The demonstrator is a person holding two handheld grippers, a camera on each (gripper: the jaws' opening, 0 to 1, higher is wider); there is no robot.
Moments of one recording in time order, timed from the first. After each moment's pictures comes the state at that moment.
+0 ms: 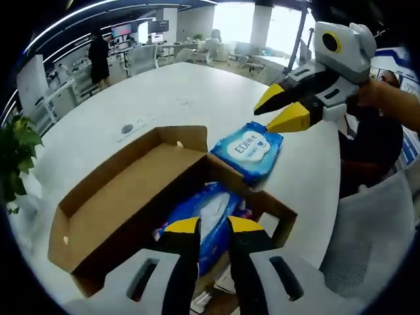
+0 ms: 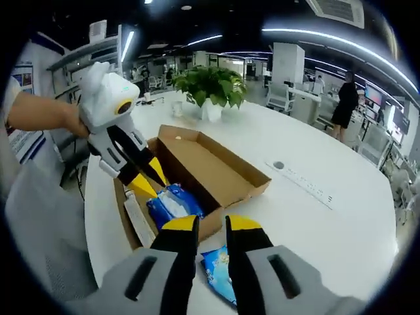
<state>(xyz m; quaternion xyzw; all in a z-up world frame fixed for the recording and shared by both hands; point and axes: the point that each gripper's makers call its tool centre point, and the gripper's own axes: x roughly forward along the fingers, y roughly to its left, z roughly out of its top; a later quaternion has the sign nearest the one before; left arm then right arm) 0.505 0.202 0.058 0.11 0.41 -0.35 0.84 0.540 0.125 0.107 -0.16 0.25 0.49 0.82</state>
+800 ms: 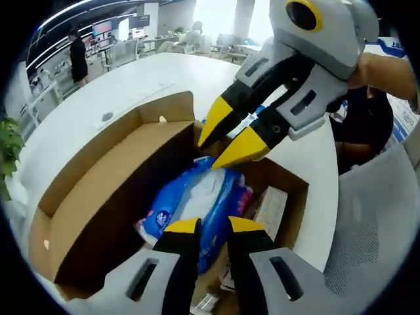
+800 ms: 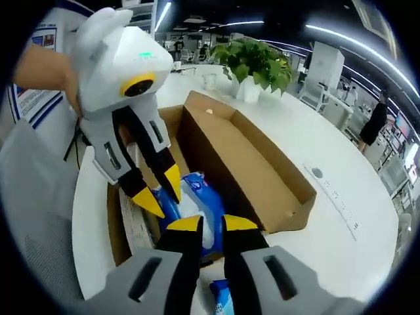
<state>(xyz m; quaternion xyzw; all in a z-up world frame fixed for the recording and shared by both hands) 0.494 0.199 0.015 0.13 0.43 -0.40 0.80 0.535 0.188 0.040 -0.25 0.27 0.54 0.75</state>
